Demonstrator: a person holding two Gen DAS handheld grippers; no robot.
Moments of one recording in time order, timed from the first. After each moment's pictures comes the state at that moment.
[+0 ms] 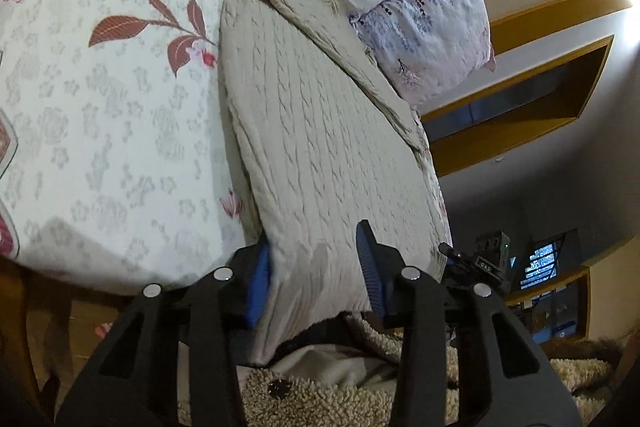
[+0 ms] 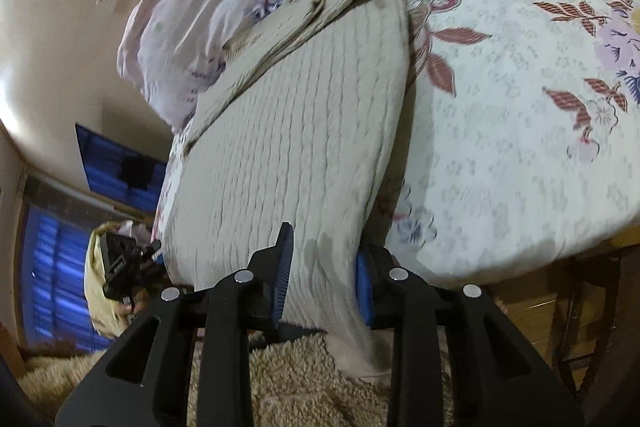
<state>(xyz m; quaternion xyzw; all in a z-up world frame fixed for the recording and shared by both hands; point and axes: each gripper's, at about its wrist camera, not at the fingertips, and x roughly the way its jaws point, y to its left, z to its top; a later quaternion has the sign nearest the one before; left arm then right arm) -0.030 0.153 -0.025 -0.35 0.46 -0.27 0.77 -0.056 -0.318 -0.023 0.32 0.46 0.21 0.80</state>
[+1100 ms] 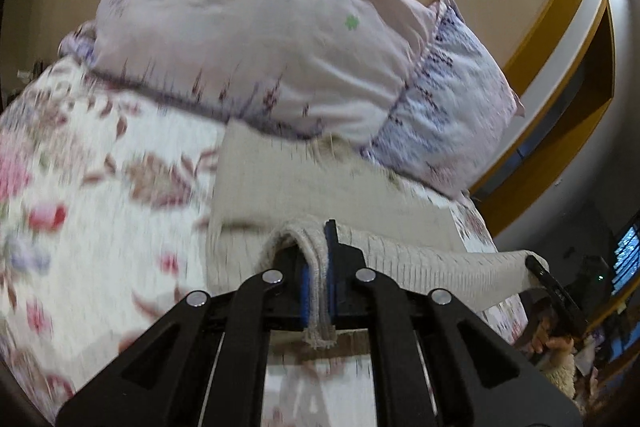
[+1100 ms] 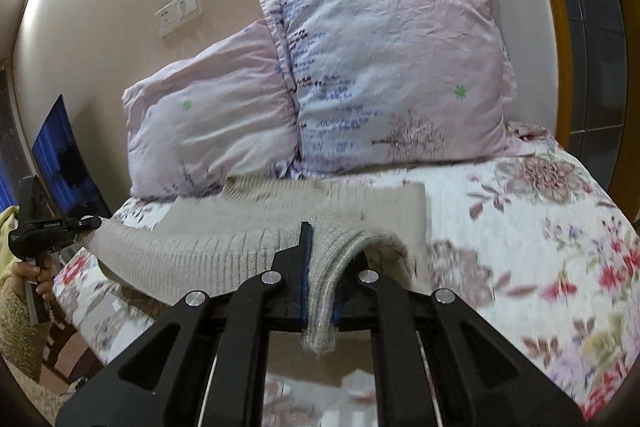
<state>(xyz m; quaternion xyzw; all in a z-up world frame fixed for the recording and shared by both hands) 0.086 0.152 0.090 -0.23 0.33 -0.16 0.90 0.025 -0.288 0.088 0.11 0.20 0.11 0.97</state>
